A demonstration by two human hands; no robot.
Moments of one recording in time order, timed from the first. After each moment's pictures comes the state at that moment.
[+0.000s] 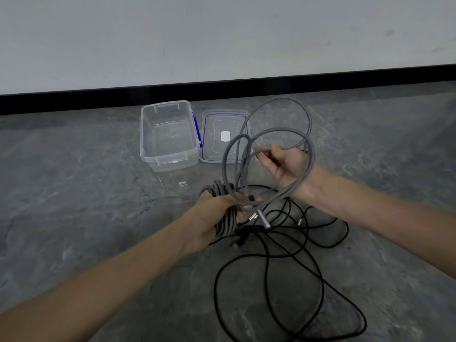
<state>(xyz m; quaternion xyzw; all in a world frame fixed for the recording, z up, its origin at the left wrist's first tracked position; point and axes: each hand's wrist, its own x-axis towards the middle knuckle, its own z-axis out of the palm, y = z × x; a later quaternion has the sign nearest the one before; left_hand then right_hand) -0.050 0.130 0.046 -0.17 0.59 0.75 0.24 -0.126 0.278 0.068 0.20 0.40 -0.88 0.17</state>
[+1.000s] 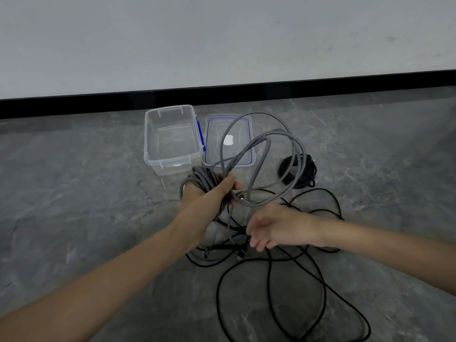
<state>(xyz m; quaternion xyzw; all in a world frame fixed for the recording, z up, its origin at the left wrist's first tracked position) -0.057 0.121 0.049 -0.19 0.67 0.71 0.04 -0.069 0.288 0.036 -0.11 0.82 -0.36 0.43</state>
